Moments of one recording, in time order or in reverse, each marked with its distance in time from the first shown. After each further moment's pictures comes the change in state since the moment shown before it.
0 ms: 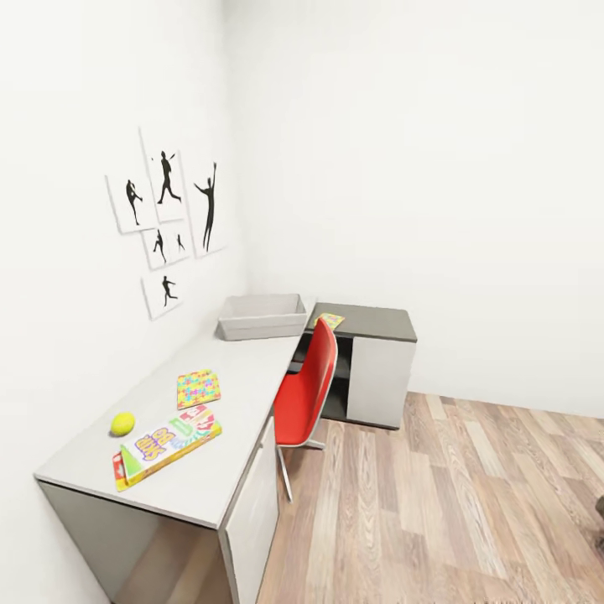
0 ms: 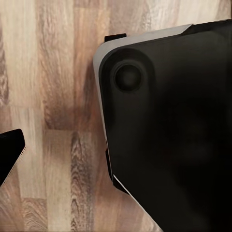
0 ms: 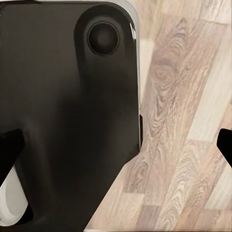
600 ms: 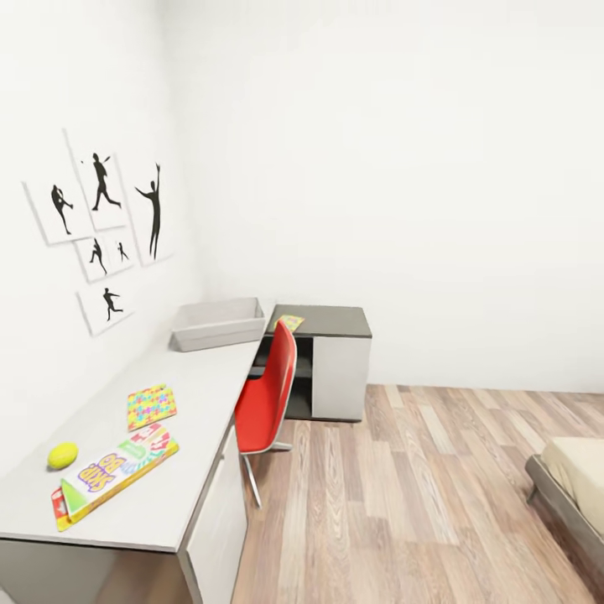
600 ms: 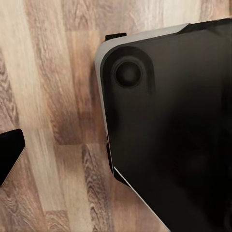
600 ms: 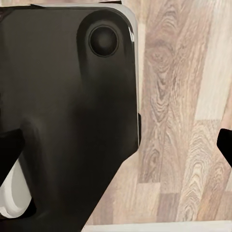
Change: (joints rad) left arm 0.000 0.001 -0.001 0.000 0.000 -0.002 0.000; right arm 0.000 0.000 0.000 -0.001 0.000 -0.018 0.000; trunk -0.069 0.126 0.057
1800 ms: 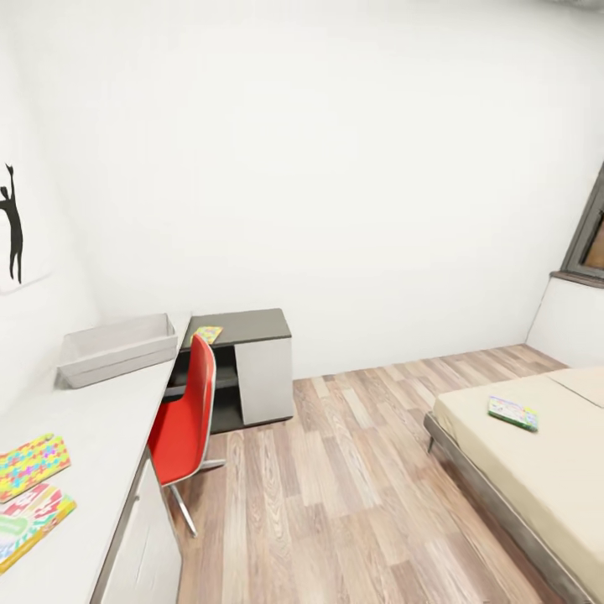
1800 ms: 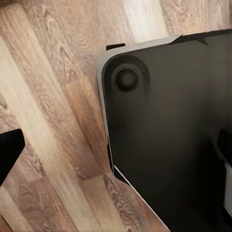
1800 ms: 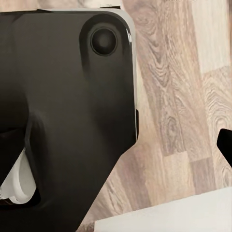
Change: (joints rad) left arm 0.000 0.000 -0.001 0.000 0.000 -0.051 0.000; right arm 0.000 0.000 0.000 0.000 0.000 -0.027 0.000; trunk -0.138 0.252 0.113
